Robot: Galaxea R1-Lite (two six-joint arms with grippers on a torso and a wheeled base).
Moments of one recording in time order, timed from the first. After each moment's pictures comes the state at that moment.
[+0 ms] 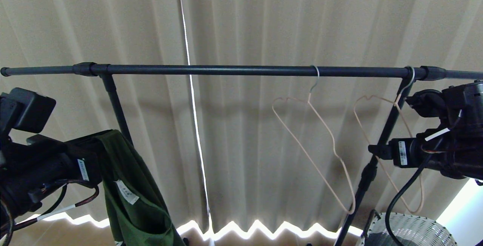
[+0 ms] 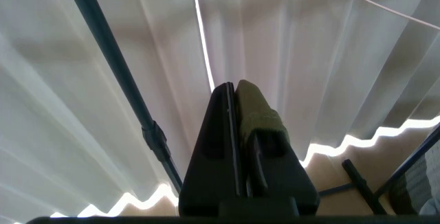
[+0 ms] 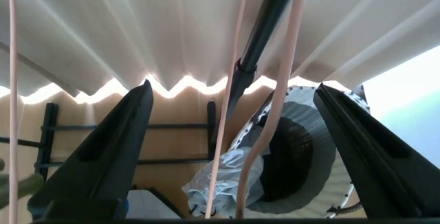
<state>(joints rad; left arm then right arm) -0.24 1.20 -0.44 -0.60 0.00 0.12 0.25 1.47 -0.84 0.06 -0.34 0.20</state>
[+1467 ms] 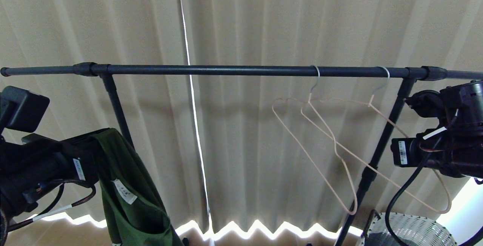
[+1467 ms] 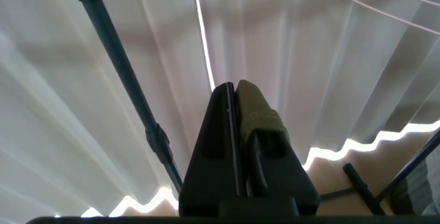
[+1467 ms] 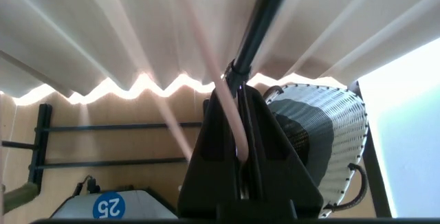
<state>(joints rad) -0.24 1.18 -0.44 -0.60 0.00 0.12 0.23 1.48 -0.85 0.07 -0.34 0.19</state>
